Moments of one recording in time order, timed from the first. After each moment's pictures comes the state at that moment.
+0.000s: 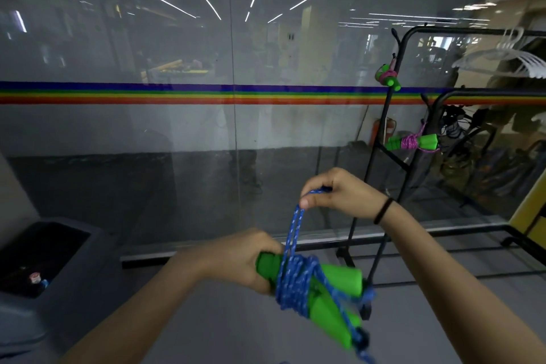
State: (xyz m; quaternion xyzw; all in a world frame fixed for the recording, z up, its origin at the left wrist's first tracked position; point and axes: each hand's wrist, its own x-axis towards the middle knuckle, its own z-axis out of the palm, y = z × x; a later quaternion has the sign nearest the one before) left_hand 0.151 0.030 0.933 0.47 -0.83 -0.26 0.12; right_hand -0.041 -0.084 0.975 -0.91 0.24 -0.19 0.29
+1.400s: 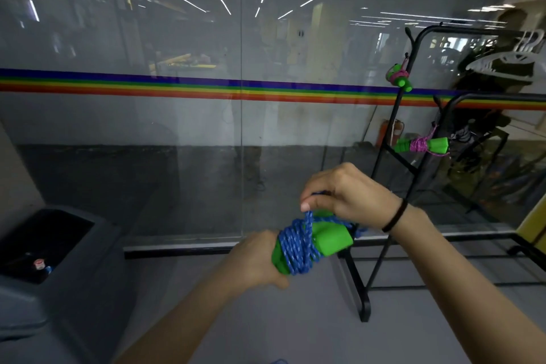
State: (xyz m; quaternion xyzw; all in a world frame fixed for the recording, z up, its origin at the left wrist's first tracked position) left_hand 0.126 0.013 0.888 0.65 -0.68 -0.25 0.21; right_hand -0.038 -0.064 0.992 -0.96 0.17 -0.20 0.09
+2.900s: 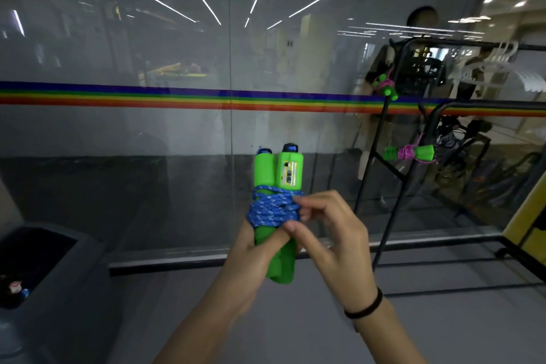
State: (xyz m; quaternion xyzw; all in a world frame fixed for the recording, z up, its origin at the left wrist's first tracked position) left_hand 0.092 0.031 0.926 0.39 -0.41 -0.47 0.68; right_hand -0.028 -0.007 0.942 -0.77 0.22 -0.58 0.17
